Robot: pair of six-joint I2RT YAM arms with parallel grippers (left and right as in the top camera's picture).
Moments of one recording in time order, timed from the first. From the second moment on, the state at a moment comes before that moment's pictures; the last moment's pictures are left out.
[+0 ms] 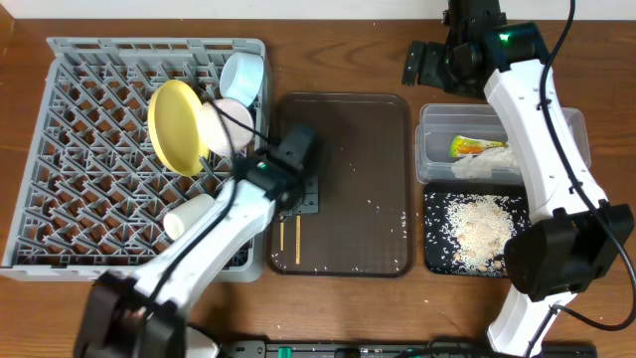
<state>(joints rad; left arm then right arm) -0.54 1.57 1.09 -0.84 -0.03 -0.55 0.22 1.97 1.99 -1.10 -0.02 0.41</state>
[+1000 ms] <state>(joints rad) -0.54 1.84 1.08 -0.73 -0.06 -0.60 0.22 1.97 1.99 -1.10 -0.02 0.41</state>
